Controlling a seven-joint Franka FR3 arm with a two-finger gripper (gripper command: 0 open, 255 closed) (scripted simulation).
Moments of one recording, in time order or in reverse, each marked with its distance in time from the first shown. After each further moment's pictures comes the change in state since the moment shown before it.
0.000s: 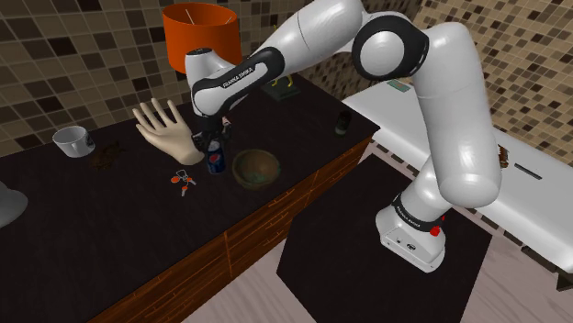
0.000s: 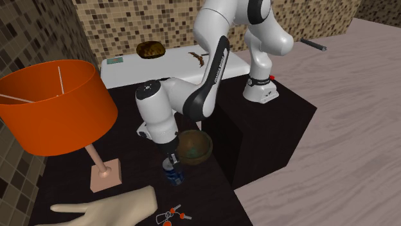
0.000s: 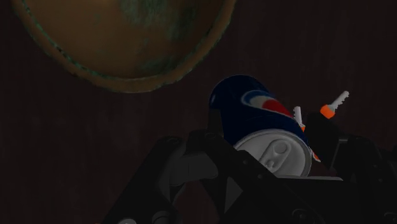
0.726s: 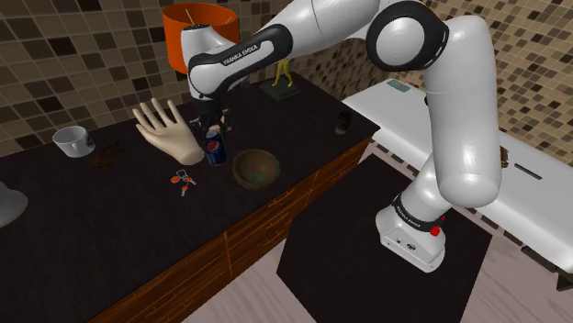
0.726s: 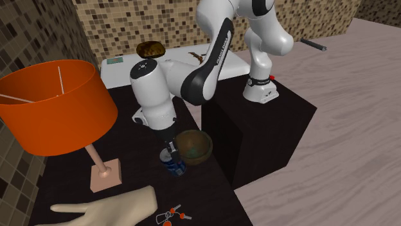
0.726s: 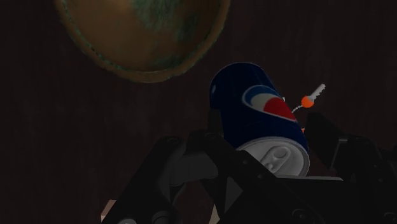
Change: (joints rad) arm -0.008 -0.091 0.009 0.007 0.011 -0.097 -0.001
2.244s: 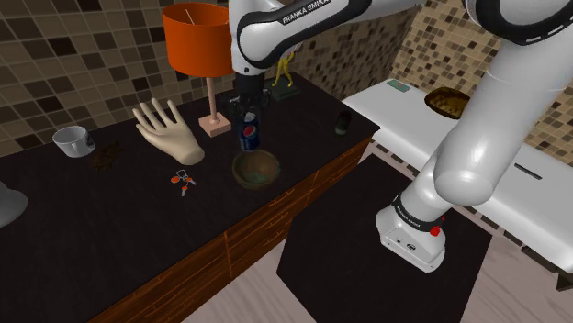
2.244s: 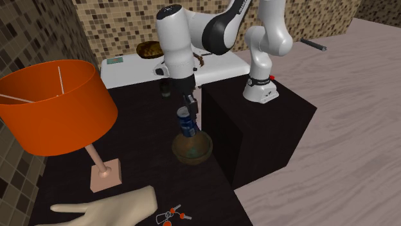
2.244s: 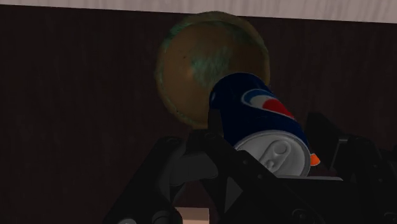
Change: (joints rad) arm -0.096 -0.490 0.012 -0.474 0.088 -0.015 -0.099
